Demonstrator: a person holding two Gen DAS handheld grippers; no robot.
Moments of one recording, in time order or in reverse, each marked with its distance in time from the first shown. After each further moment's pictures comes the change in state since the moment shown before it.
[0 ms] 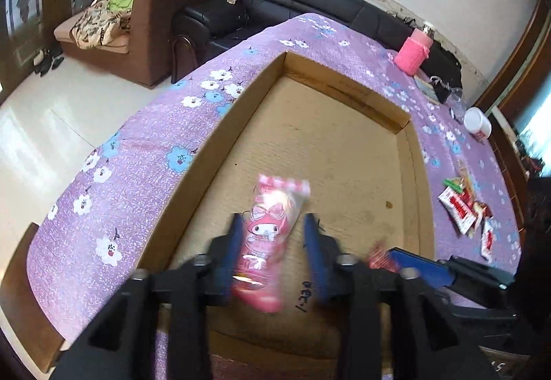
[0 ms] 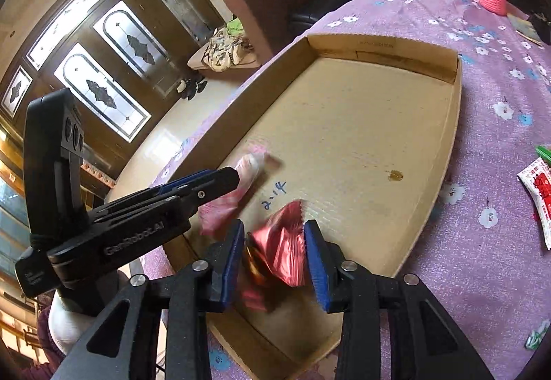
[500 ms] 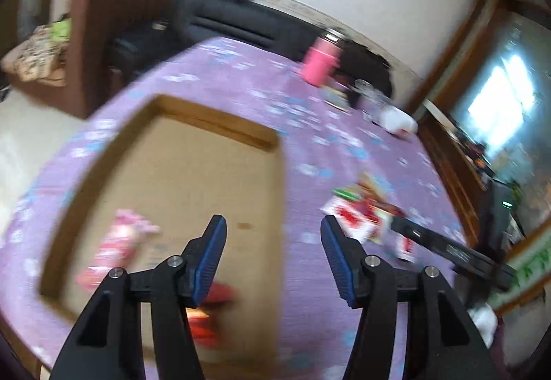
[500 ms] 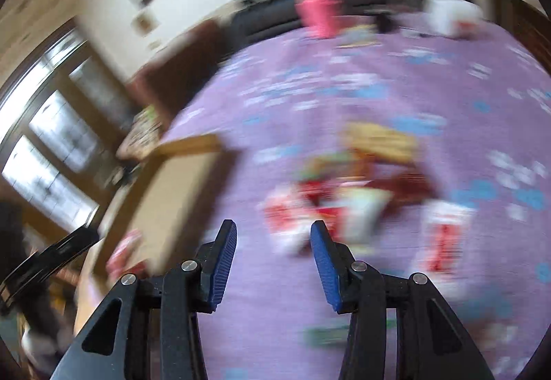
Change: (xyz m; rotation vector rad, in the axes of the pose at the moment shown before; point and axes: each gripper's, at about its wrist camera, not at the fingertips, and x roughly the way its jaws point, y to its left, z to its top) left arm -0.027 -0.119 0.005 0.149 -0.048 -0.277; right arm -0.155 -0.166 -0.043 0.330 -0.284 -0.283
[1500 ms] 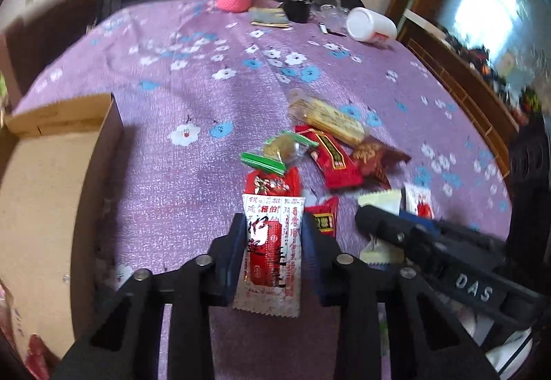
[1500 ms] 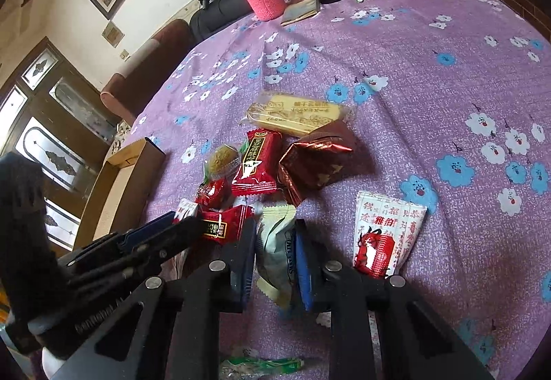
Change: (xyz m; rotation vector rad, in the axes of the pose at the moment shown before) left arm 0.165 -0.113 -0.017 0.289 0.197 0.065; right arm 0.034 -0.063 -0.001 0.065 0.038 -0.010
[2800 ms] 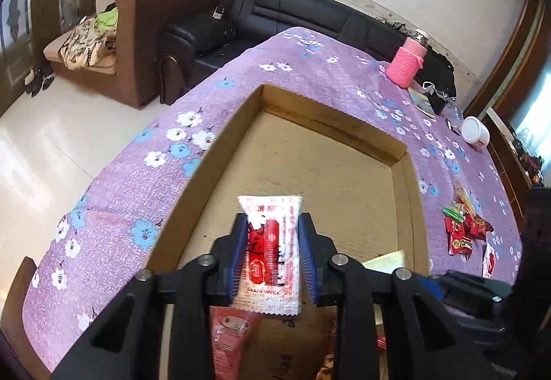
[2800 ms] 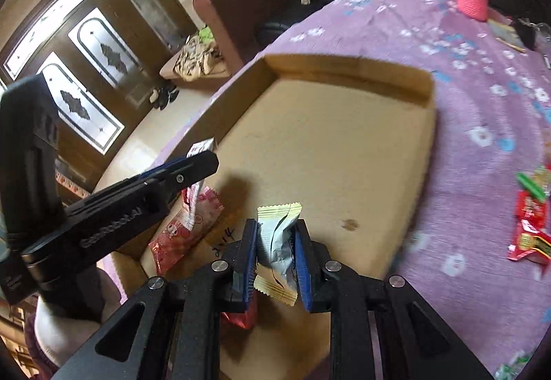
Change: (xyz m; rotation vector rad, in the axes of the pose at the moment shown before) left arm -0.119 0.241 -0.056 -0.399 -0.151 0.184; right arm 0.091 0.254 -0.045 -0.380 0.214 0.165
